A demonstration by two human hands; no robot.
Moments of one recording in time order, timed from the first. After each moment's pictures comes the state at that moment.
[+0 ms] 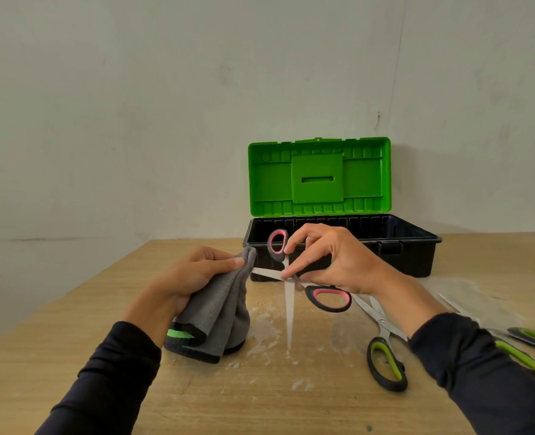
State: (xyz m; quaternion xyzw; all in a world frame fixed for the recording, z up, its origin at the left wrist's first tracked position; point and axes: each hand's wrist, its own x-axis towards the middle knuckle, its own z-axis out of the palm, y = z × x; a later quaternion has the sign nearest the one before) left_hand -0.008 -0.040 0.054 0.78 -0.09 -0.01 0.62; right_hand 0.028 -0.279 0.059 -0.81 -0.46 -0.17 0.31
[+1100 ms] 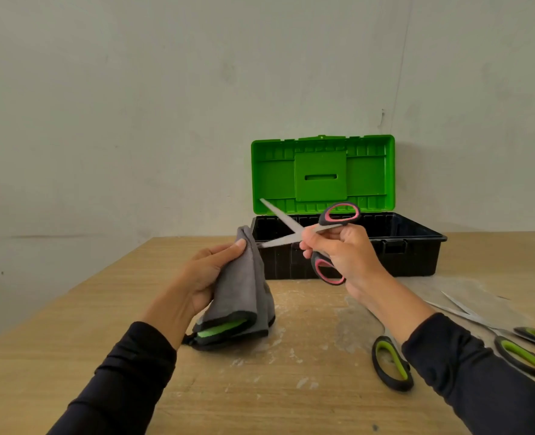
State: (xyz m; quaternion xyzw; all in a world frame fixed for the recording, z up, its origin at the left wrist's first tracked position) left_hand 0.010 -0.051 0.039 0.66 -0.02 0.03 0.75; right_hand 0.031 -0.259 0.047 -0.66 -0.22 -0.14 0.71
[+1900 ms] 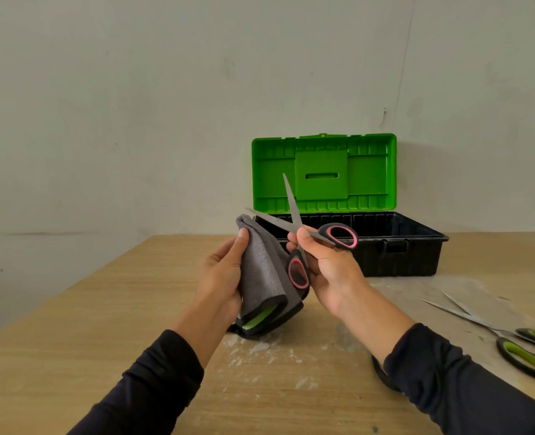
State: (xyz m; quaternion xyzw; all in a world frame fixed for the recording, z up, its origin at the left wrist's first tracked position) left_hand 0.010 -0.092 0.032 0.50 0.04 0.14 0.85; right_hand 0.025 -0.231 0.036 -0.46 -0.09 0.01 0.88
